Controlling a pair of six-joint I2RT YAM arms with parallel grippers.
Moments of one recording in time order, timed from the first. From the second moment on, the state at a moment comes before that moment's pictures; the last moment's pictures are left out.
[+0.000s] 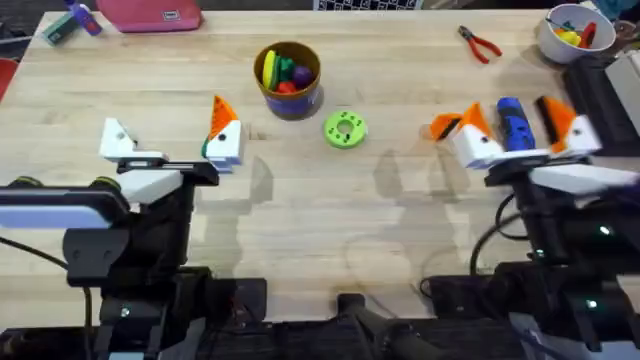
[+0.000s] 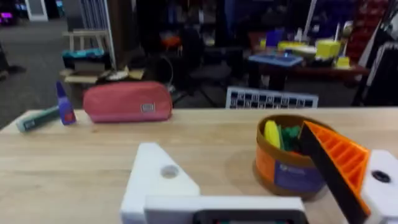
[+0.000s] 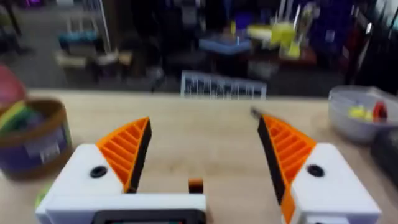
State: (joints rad) left arm -0.01 0.00 0.01 0.09 0.00 -0.02; right arm 0.00 0.00 0.01 0.06 -0.04 0.01
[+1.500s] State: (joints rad) left arm -0.01 1.14 1.07 -0.98 -0.03 0.02; right arm 0.00 1.04 1.03 -1.05 -0.05 0.03
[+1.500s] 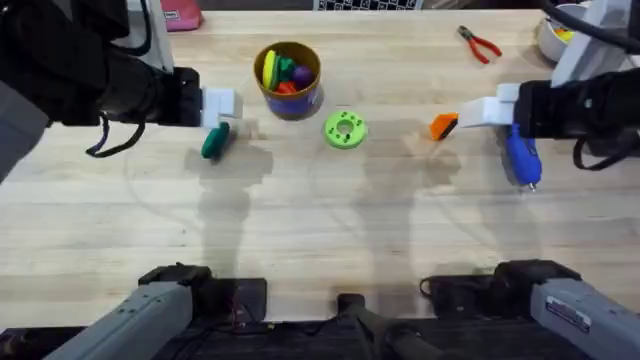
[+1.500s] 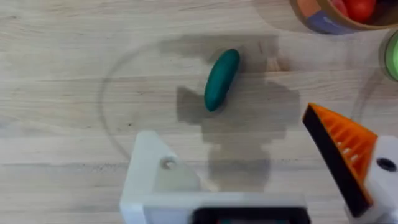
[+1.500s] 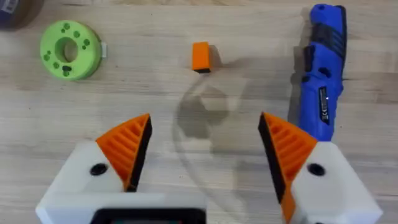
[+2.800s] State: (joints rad) left arm 0.16 1.72 1.08 -0.80 0.08 0.49; right arm 0.00 1.05 1.03 -1.05 -0.06 0.03
